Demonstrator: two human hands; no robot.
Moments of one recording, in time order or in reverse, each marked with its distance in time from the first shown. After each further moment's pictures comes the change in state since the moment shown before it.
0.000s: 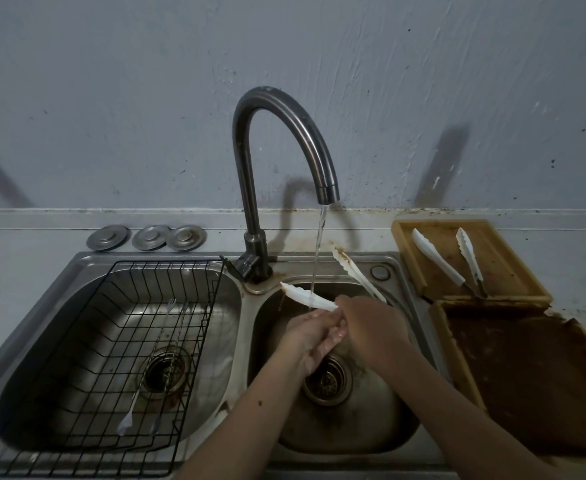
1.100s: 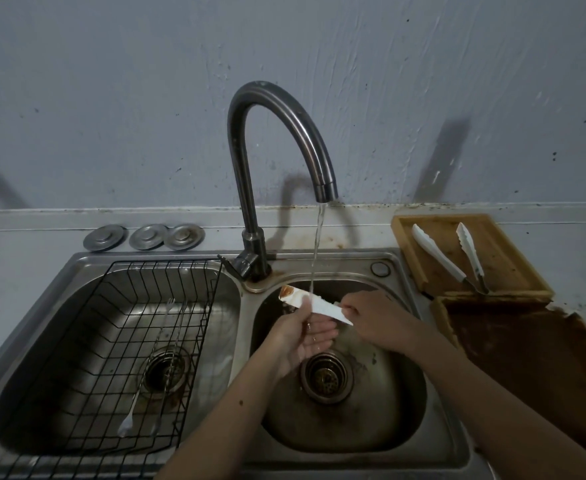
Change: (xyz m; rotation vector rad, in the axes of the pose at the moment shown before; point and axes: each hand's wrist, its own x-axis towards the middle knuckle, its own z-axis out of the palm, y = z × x) left_hand 0.007 0.008 -0.025 0.214 -0.030 0.003; right_hand 0.014 0.016 -0.016 0.249 -0.282 -0.005
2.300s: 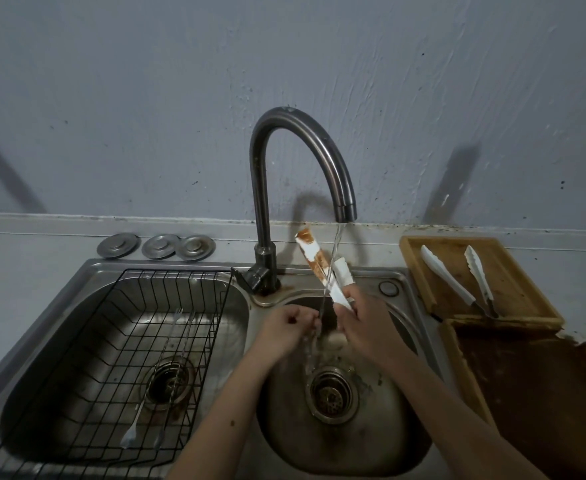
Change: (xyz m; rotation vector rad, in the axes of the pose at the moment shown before) left_hand -0.021 0.031 -0.015 0.598 0.064 0.508; right_hand 0.015 -0.021 0.020 0.488 0.387 0.012
